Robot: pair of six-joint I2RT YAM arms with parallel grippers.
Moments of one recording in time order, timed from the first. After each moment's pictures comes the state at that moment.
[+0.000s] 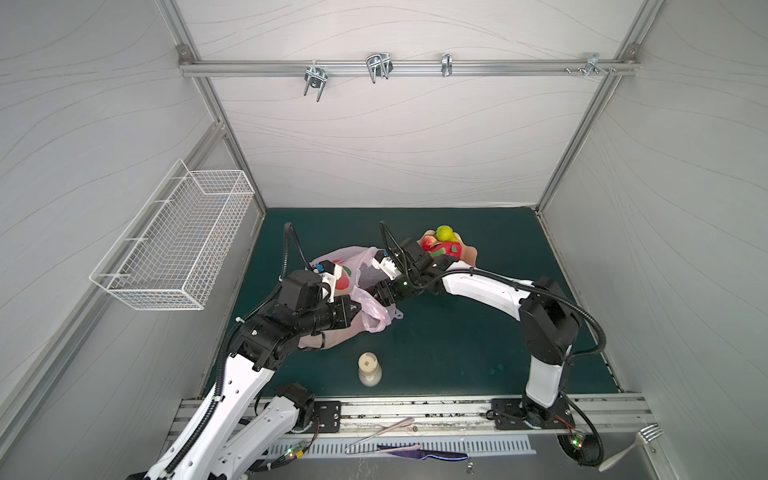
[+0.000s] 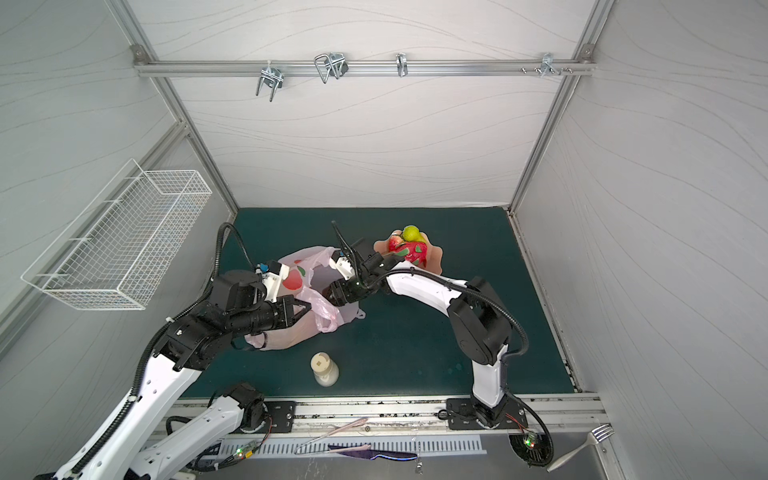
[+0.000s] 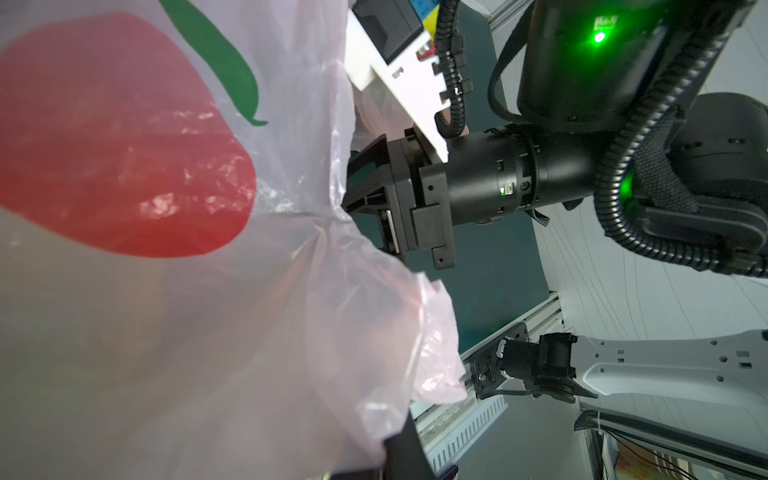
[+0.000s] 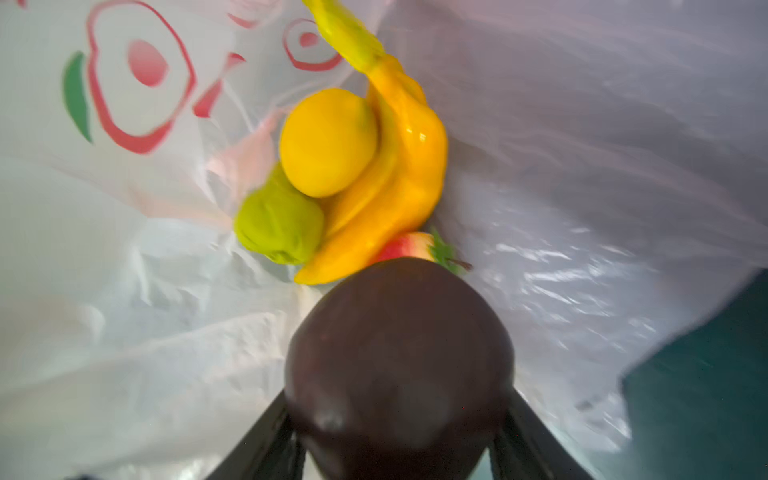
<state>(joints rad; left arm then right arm) -0.43 0.76 0.94 -0.90 0.33 -0.60 0.89 1.88 1.44 -0.44 -0.56 0.39</state>
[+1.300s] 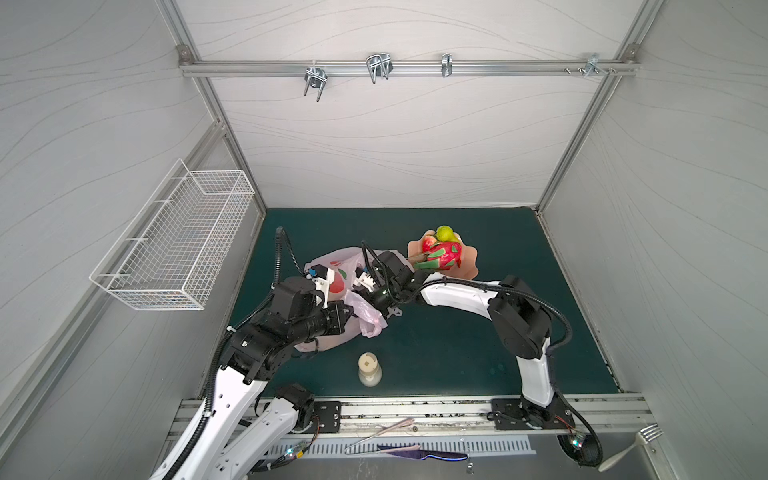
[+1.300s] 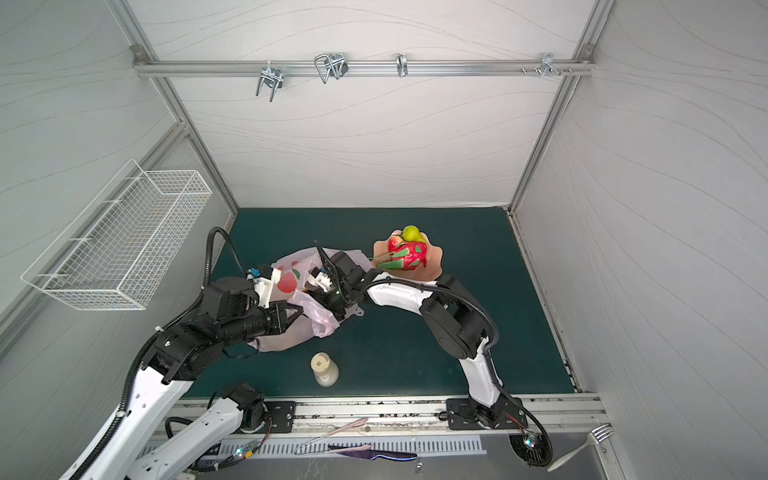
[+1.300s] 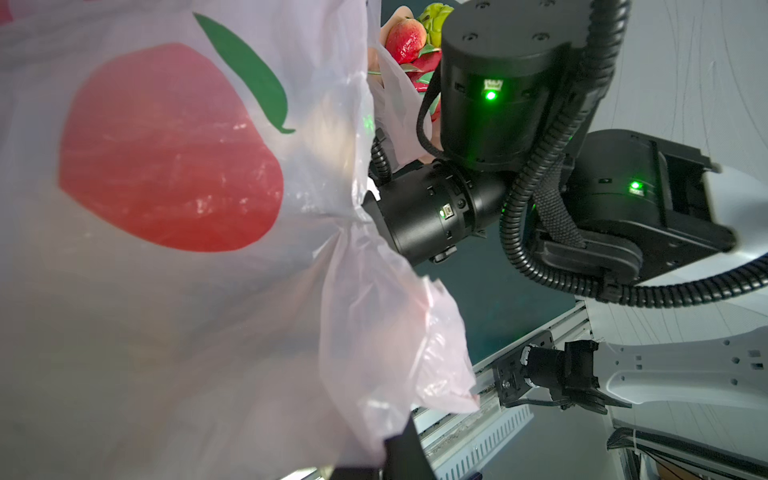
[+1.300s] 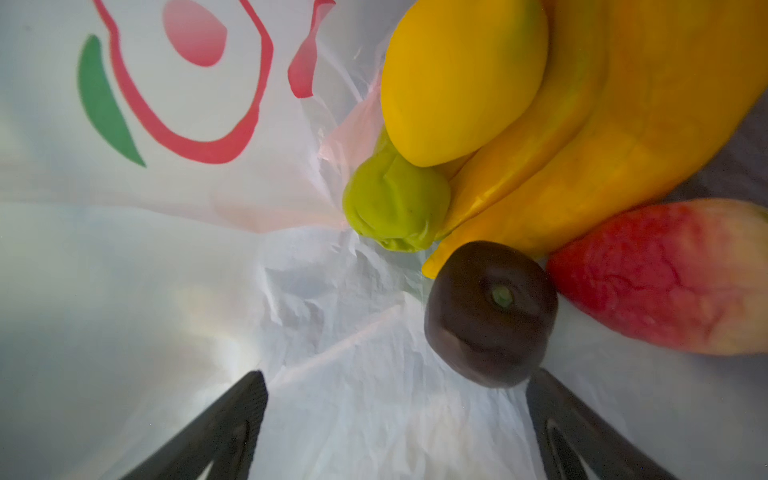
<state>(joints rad) -0.43 0.69 0.94 -0.96 0.26 -0.57 0.97 2.00 1.44 -0.21 -0.84 0.76</state>
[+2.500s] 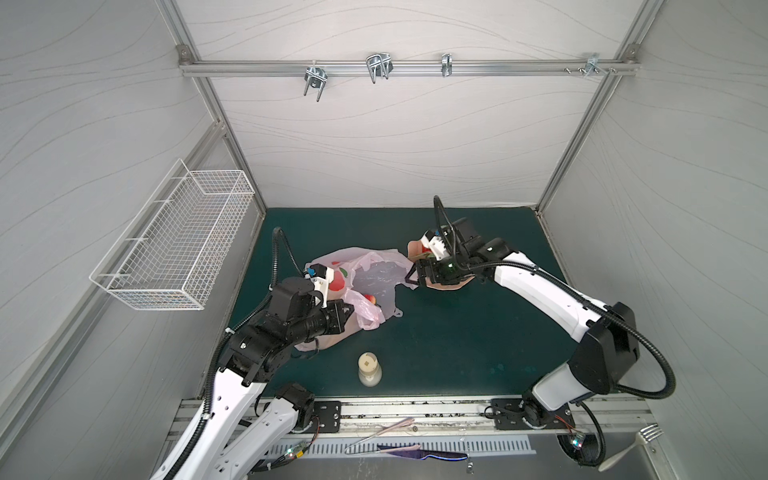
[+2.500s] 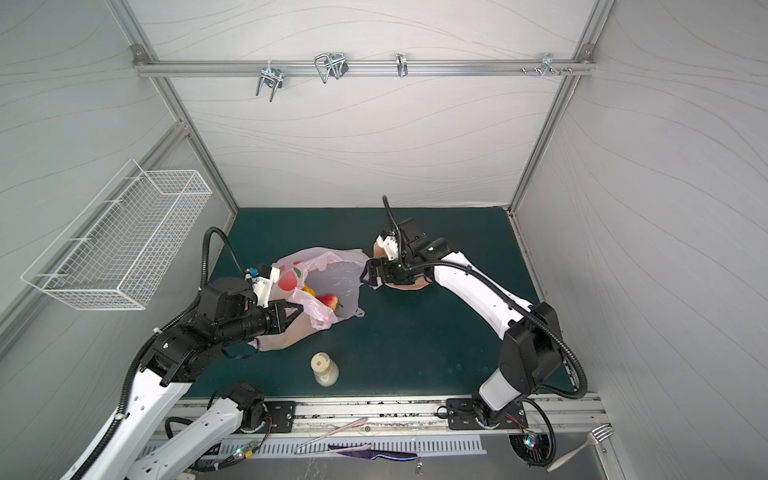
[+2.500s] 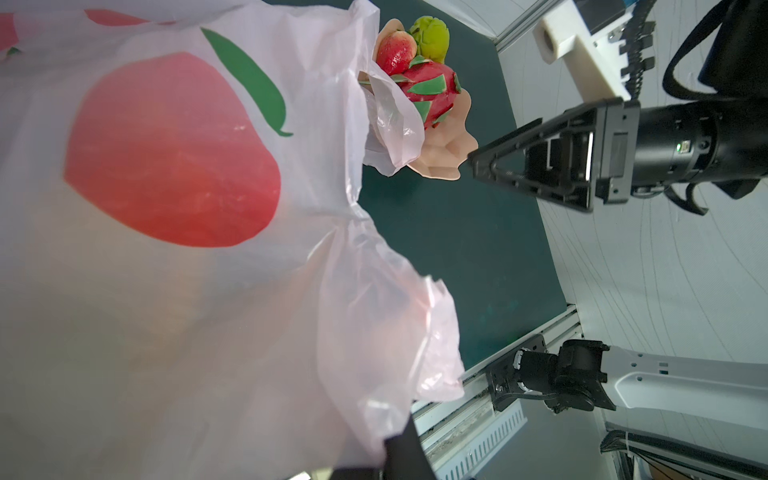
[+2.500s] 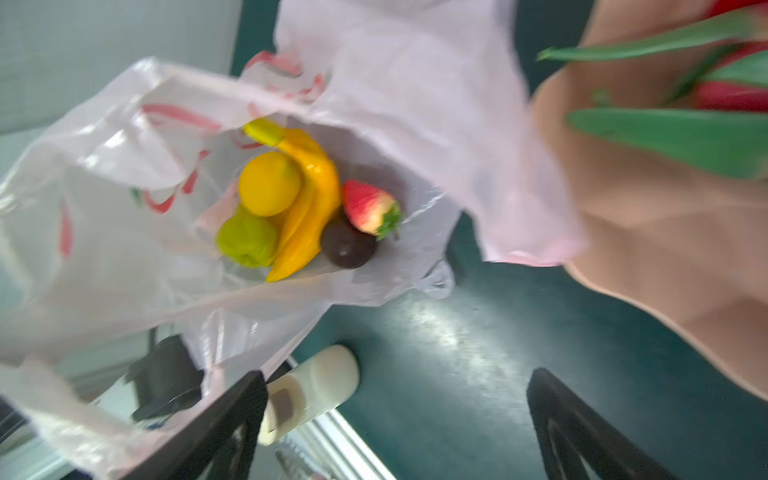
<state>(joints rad) -0.43 0.69 0.93 -0.94 0.27 -0.59 0.61 1.57 1.41 -0.81 -0.37 0.37</state>
